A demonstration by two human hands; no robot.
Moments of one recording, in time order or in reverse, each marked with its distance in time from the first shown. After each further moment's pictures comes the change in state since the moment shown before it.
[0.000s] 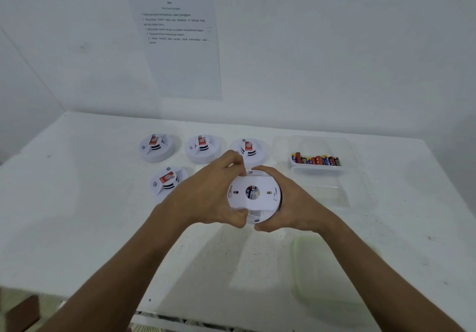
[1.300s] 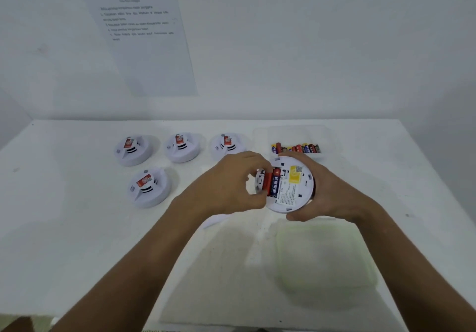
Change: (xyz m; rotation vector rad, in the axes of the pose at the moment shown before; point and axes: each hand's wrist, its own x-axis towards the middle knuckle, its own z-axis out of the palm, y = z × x) left_hand 0.043 0.045 0.027 -0.243 -0.049 0.097; right_hand -0.053 0.011 -0.069 0.068 0.047 0.057
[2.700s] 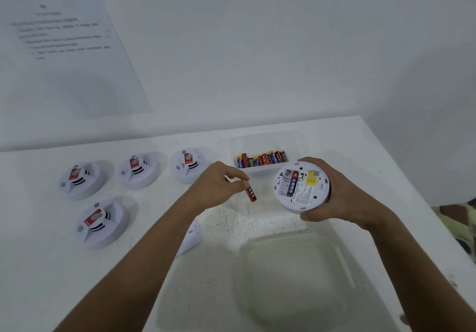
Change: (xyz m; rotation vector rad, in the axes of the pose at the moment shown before) left_hand 0.087 -0.028 0.047 -0.295 -0.065 -0.438; right_hand -0.033 0.044 -0.073 -0.026 0.219 0.138
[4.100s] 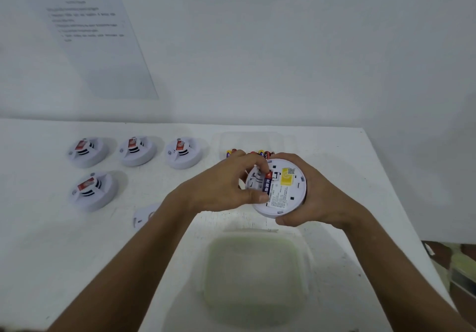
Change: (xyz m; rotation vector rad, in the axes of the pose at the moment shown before) left_hand -0.038 0.075 0.041 0.098 -0.095 0.245; right_hand -0.003 -0.007 -0.024 0.129 -0.235 -0.217
